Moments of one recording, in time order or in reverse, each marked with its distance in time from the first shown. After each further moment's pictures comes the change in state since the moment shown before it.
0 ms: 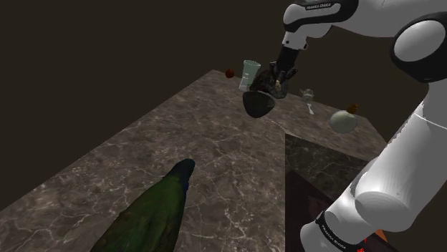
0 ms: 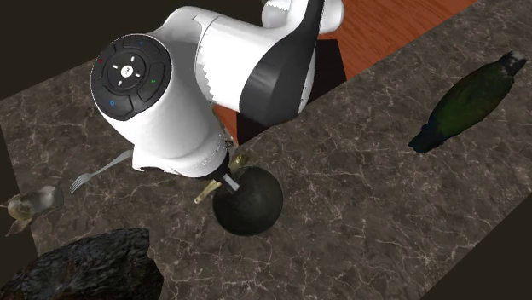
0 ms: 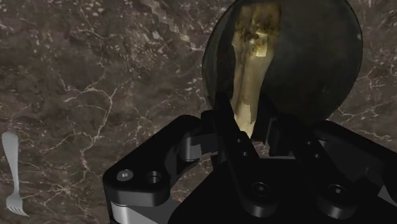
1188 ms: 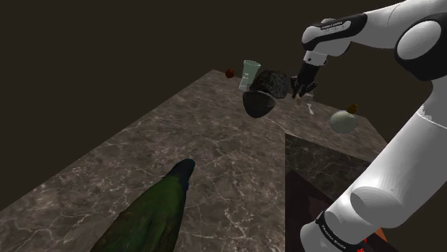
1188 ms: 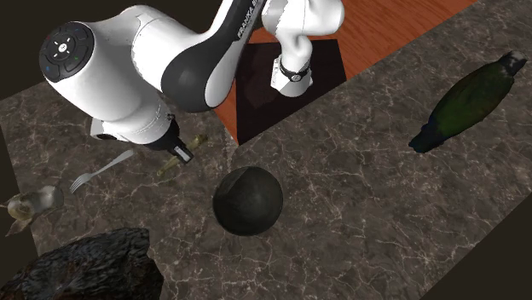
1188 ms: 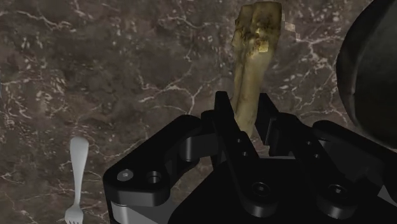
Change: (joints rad) arm -0.116 -0.020 -0.107 -0.143 -0.016 0.119 -0.223
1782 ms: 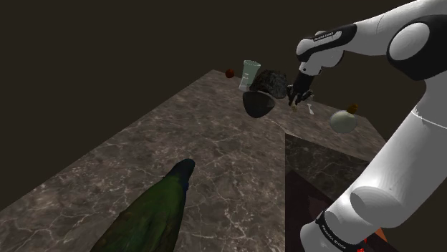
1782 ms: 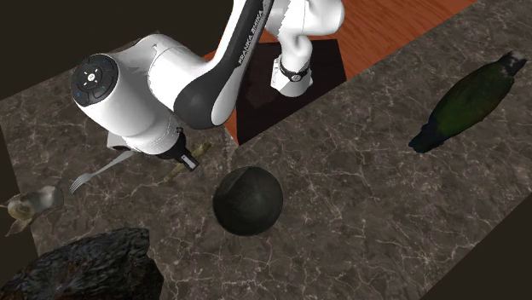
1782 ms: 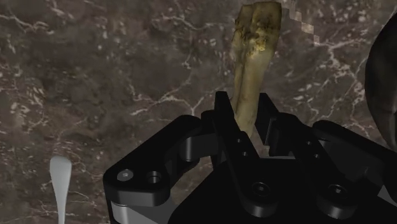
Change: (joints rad) arm -0.005 0.038 0.000 -0.080 0.024 0.111 -0.018
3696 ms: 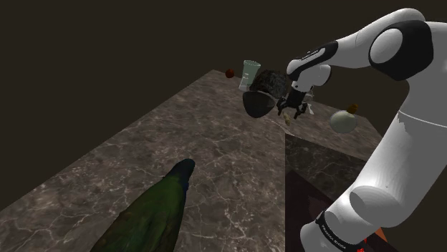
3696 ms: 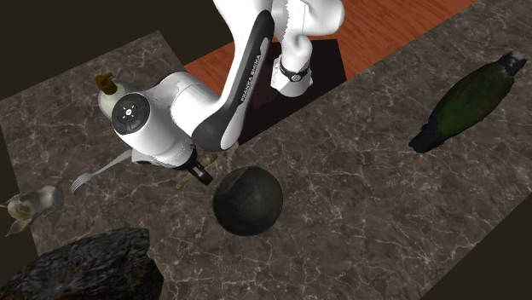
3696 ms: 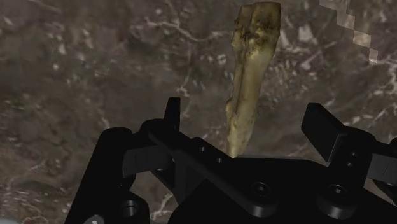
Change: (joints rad) arm -0.014 0.099 0.012 -0.117 0.071 0.196 -0.050
